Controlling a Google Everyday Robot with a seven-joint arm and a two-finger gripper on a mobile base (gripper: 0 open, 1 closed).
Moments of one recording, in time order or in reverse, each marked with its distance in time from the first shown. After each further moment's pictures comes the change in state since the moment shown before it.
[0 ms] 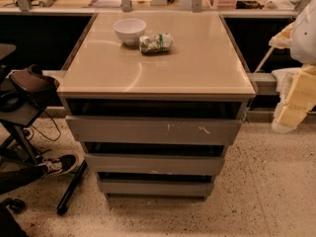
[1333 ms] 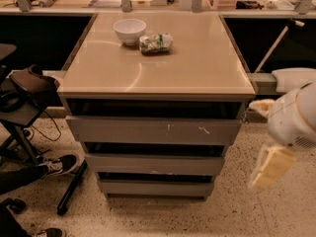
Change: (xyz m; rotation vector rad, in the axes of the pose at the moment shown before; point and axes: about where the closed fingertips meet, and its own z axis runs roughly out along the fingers) arm 0.021 0.067 0.114 -0.064 -0.153 0.010
